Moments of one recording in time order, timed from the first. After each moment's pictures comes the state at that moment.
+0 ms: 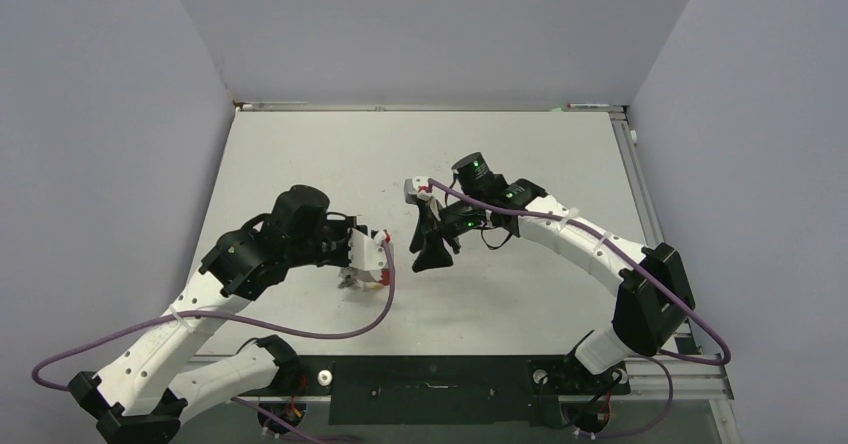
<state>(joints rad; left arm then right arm) -0.72 0.93 1.13 -0.93 0.14 0.95 0.71 1.53 1.22 -0.53 -1.00 -0.43</state>
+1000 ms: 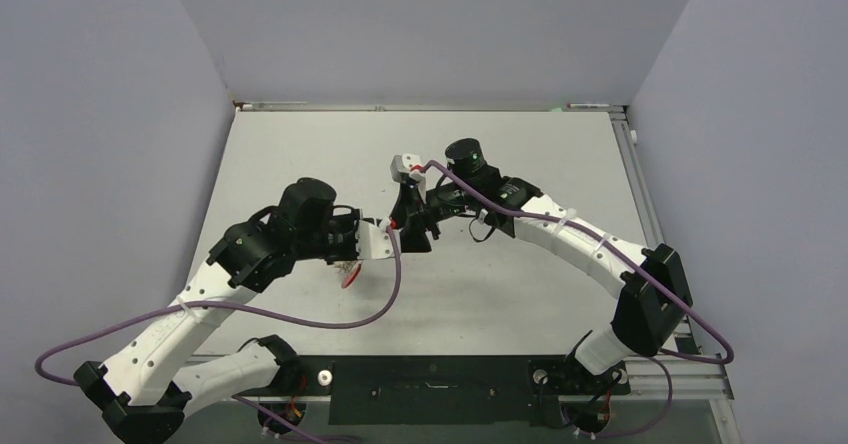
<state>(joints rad) -0.72 0.98 1.17 -0.91 0.20 0.84 0.76 1.53 1.28 -0.22 -1.02 -0.20</state>
